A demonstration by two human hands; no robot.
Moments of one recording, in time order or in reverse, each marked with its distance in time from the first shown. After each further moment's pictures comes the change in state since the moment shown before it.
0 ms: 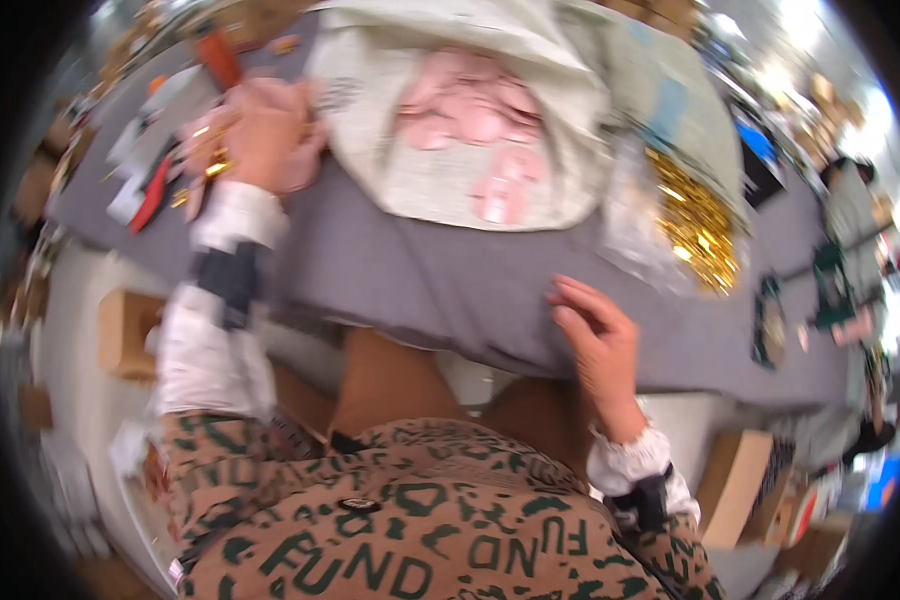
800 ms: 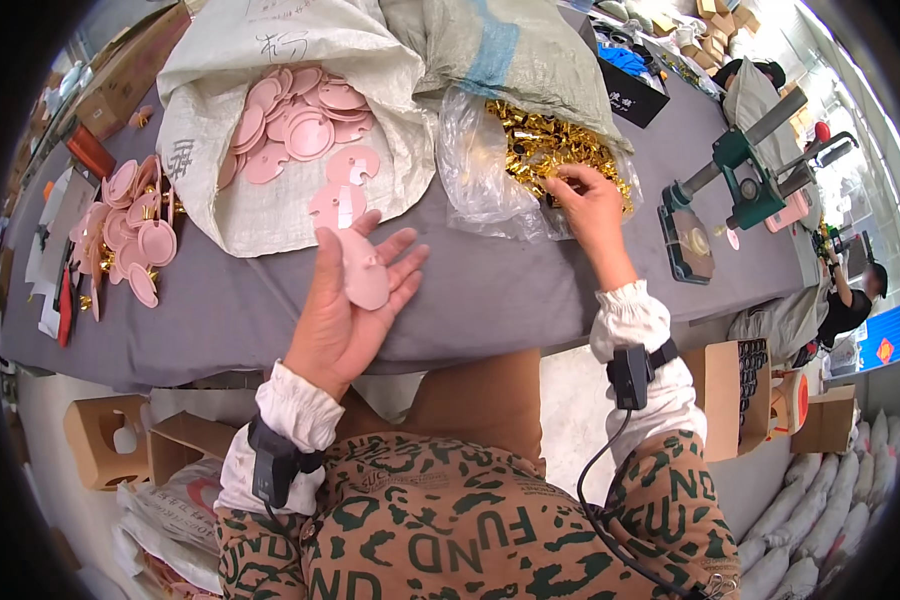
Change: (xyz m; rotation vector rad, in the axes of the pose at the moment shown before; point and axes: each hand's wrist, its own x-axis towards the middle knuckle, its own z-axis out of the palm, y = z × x) left_hand -0.087 0.207 -0.127 2.856 0.926 0.854; right_hand 0.102 0.027 -0.167 -0.592 0.415 -0.072
